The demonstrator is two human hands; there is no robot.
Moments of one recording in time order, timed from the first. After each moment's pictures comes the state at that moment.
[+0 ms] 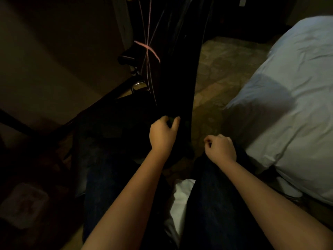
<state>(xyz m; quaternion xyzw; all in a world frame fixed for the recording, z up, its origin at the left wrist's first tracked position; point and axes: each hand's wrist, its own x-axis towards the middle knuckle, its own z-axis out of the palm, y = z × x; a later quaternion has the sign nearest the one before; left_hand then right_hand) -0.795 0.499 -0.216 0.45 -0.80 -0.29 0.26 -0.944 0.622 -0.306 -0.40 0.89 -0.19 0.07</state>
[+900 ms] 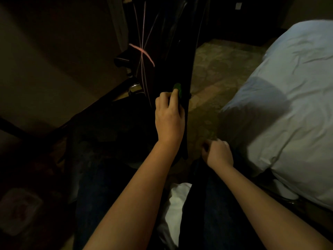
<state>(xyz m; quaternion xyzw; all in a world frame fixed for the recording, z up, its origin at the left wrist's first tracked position) -0.839 0.514 -0.181 0.35 -0.83 -0.09 0.42 -0.949 0.623 -0.311 -0.38 0.90 -0.19 0.11</state>
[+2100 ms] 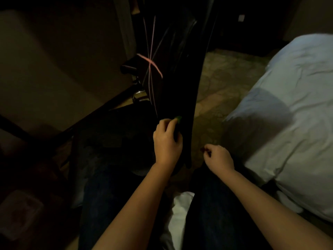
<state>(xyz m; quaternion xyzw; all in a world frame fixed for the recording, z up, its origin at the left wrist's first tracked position) -0.804 0.507 -0.216 0.35 -0.84 -0.18 0.37 -0.955 0.611 -0.304 -0.42 0.86 -0.26 0.10</state>
